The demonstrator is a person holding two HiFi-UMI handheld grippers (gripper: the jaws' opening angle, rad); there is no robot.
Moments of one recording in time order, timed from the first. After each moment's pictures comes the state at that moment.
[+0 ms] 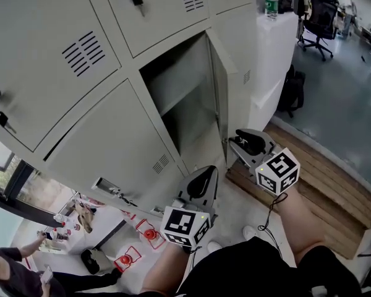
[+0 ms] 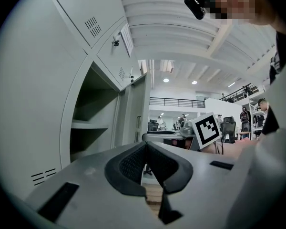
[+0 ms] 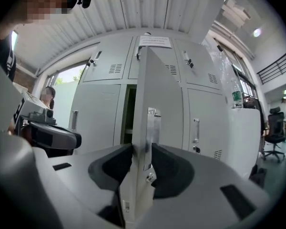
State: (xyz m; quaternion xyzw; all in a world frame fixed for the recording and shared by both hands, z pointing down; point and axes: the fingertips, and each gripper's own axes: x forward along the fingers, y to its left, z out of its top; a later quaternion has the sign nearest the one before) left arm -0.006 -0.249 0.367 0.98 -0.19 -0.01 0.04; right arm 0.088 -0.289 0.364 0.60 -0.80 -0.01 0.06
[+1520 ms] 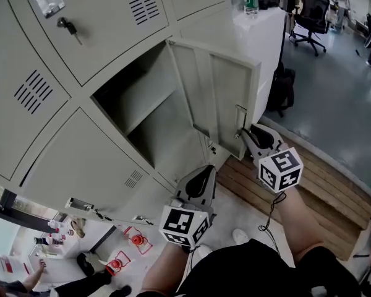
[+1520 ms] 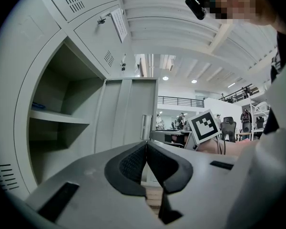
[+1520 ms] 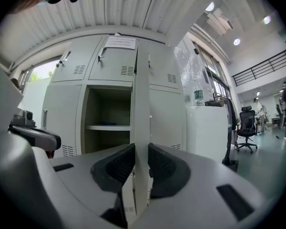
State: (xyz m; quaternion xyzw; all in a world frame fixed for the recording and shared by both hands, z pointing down) left arm 0.102 -0.245 0.371 0.98 -0.18 0.00 0.06; right arm 0.246 -0.274 0.366 0.70 -0.71 0.02 0.05
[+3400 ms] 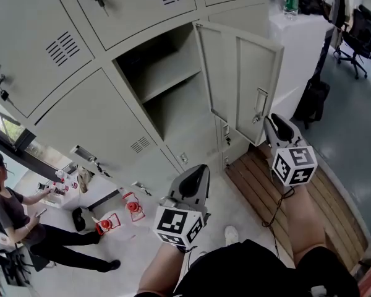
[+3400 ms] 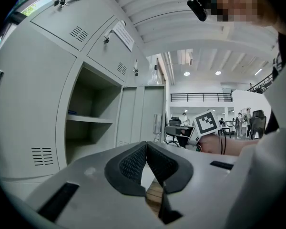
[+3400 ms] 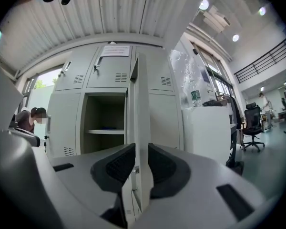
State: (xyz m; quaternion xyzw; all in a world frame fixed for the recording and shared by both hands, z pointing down) left arm 0.079 -0.207 0.380 0.94 -0.35 0.01 0.06; right arm 0.297 -0.266 0.363 0.68 -0.73 0.01 0.02
